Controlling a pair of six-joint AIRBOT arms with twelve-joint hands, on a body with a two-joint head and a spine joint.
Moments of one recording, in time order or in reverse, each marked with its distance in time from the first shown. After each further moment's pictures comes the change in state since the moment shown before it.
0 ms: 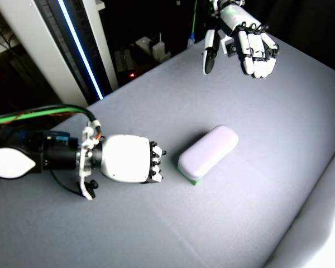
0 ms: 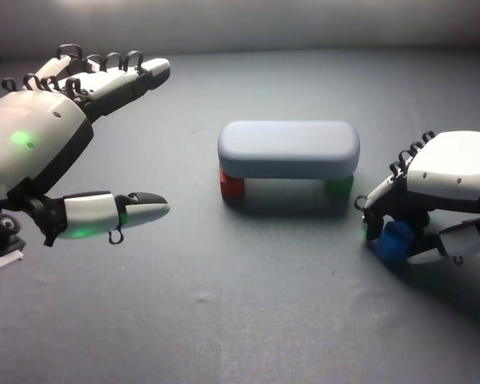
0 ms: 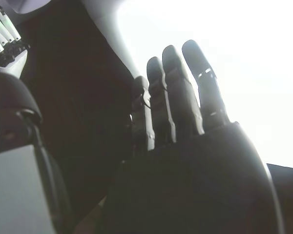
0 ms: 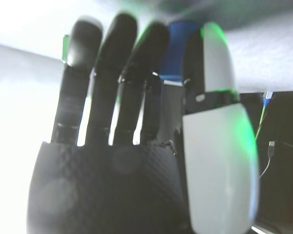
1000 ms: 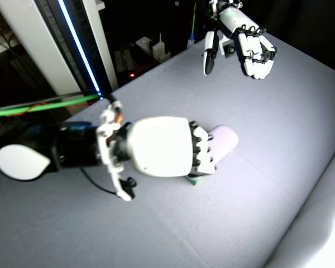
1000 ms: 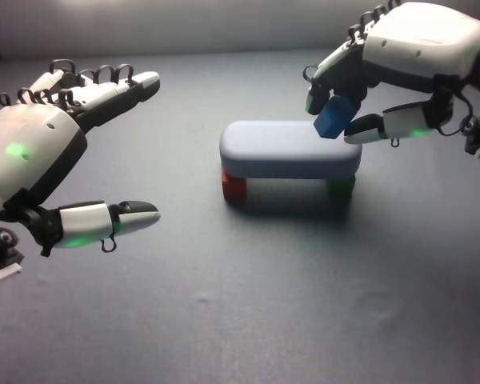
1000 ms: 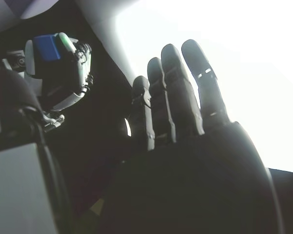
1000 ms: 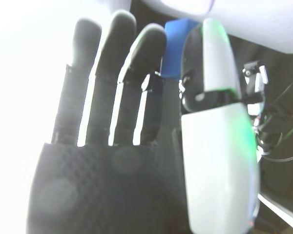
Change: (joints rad) left arm 0.035 -0.013 -0.002 -0.037 -0.028 -0.010; right arm 0.248 -0.106 0.142 0.056 0.016 -0.063
